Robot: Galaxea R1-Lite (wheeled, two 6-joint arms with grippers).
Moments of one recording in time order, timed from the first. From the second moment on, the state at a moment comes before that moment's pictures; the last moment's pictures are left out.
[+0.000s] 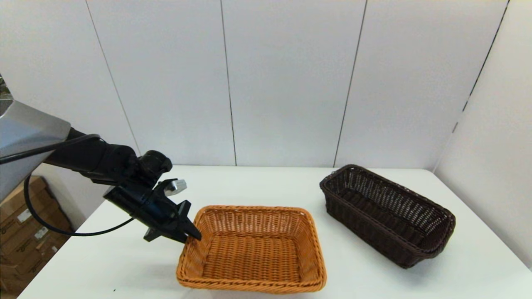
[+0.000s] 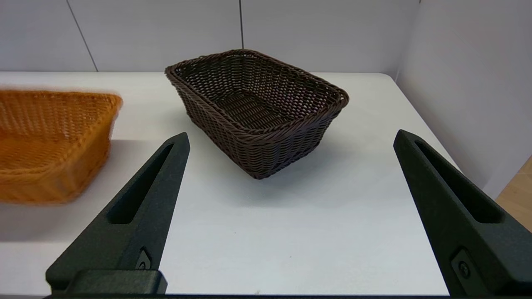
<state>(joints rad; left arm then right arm) -0.15 2.10 -1.23 0.57 -0.63 -0.22 0.00 0.00 0.00 0.00 0.00 0.01</state>
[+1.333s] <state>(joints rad) -0.16 1.64 -1.16 0.61 -0.51 -0.05 0.00 0.00 0.00 0.00 0.00 0.01</state>
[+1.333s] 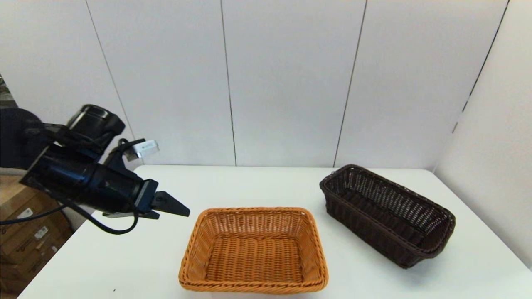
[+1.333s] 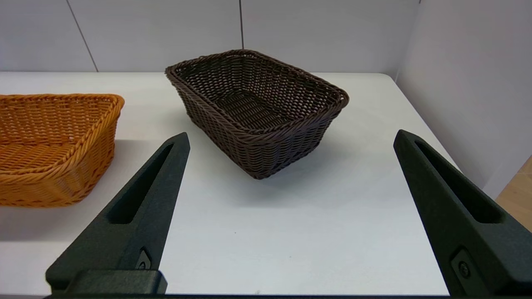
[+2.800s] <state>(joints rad) -0.01 0.23 -0.53 0.58 -0.44 -0.01 0.00 0.00 0.00 0.00 0.00 0.01</state>
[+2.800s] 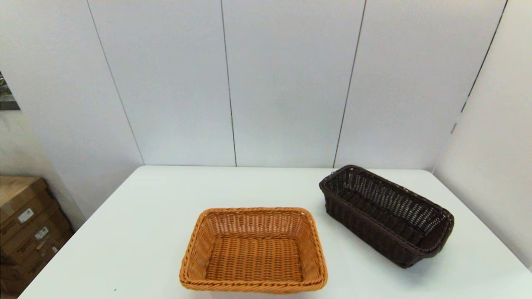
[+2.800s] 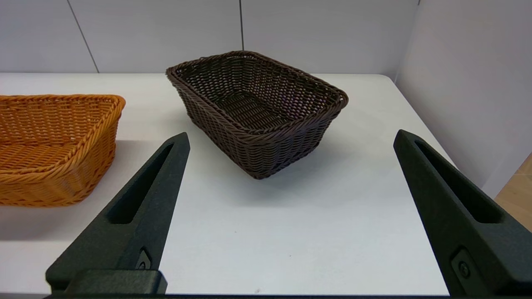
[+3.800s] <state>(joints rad) -0.01 0.00 -0.06 0.09 -0.06 0.06 0.00 0.00 0.00 0.00 0.00 0.01</state>
